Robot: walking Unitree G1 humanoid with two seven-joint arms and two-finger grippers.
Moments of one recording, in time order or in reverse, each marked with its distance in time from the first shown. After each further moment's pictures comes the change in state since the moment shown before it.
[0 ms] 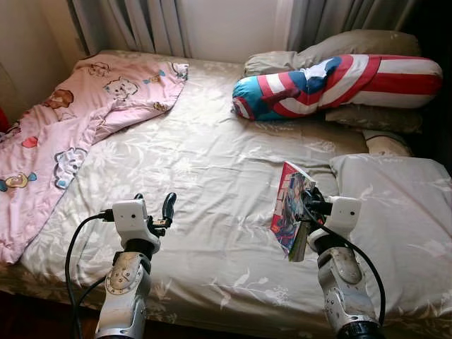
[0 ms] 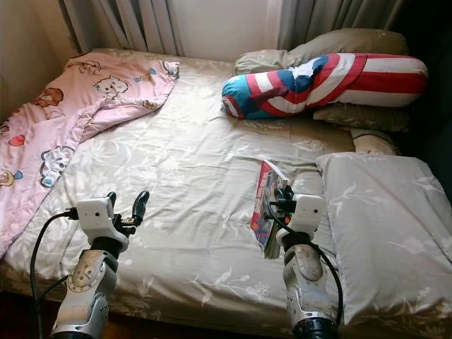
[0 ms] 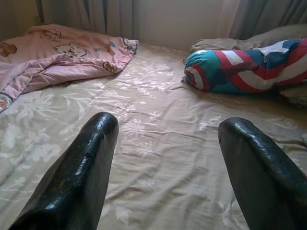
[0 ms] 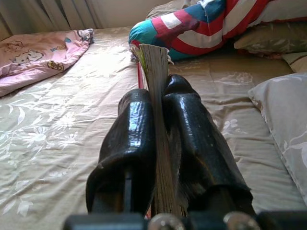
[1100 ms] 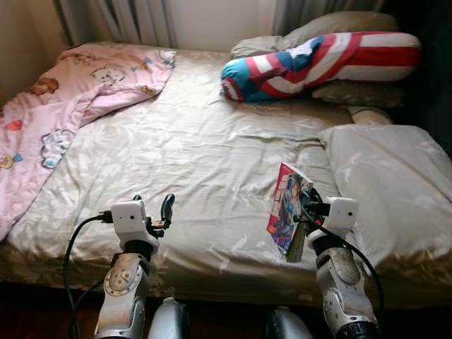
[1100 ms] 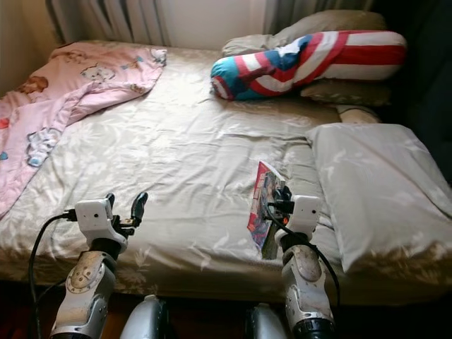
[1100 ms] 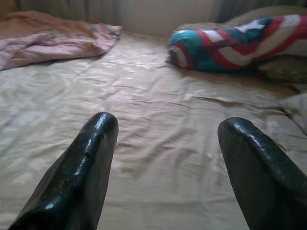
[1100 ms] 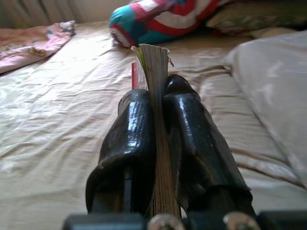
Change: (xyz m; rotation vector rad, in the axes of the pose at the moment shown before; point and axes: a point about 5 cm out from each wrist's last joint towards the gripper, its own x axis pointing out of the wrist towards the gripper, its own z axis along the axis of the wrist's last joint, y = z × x) left arm 0.001 -0.001 0.000 0.002 0.002 -0.003; right arm -0.004 -0.003 -0.004 0.004 0.004 -0.012
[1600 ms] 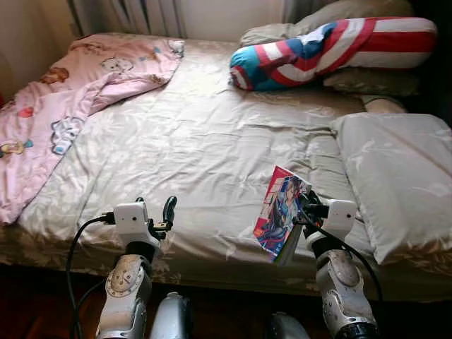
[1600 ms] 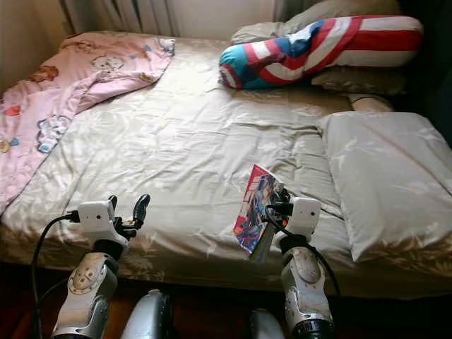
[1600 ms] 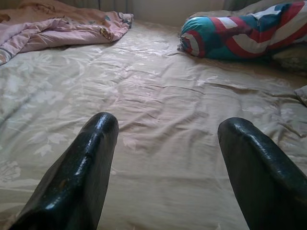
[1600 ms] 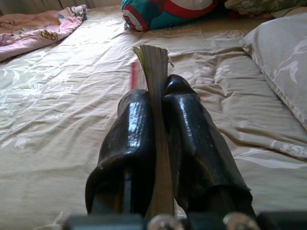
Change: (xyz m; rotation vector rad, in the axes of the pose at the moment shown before) left arm -0.004 0.002 -0.004 -0.006 0.018 0.010; right arm 0.002 0.004 -0.002 0.001 0.011 0.020
